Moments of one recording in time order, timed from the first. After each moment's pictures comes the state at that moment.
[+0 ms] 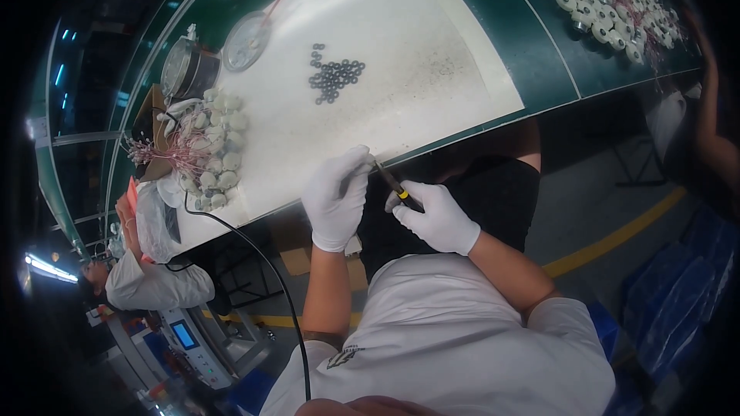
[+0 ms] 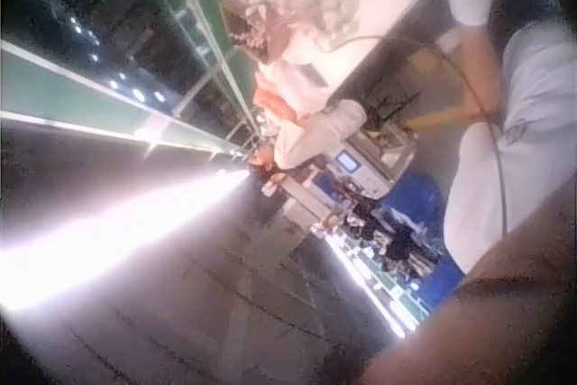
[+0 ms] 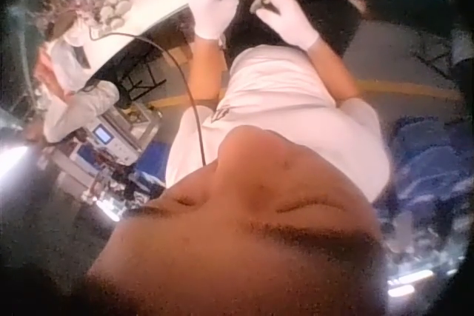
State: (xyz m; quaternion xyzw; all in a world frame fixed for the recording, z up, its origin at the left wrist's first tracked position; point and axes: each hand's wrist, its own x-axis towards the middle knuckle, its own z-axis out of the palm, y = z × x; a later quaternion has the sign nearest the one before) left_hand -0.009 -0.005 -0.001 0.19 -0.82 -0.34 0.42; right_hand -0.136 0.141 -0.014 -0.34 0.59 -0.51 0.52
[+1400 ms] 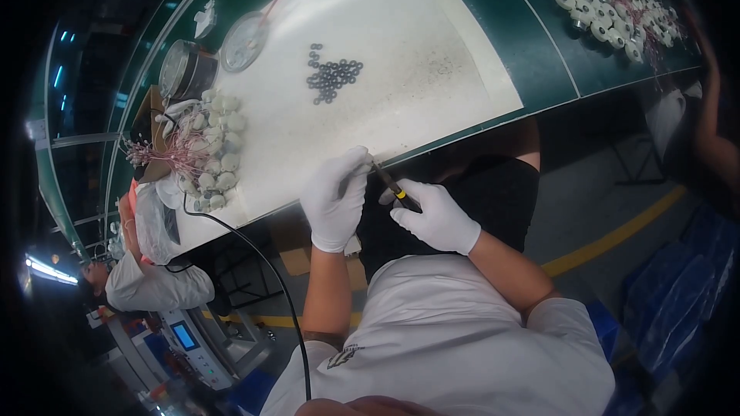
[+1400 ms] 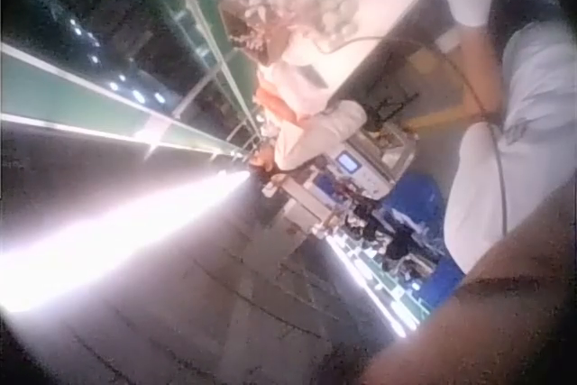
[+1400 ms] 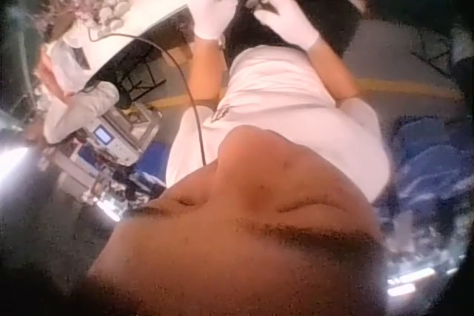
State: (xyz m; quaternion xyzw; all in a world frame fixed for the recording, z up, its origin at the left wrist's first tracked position) left_hand -0.009 -0.006 -0.003 0.19 -0.82 -0.33 0.43; right_hand -0.138 0.140 -0.017 -0.34 0.59 -0.48 0.55
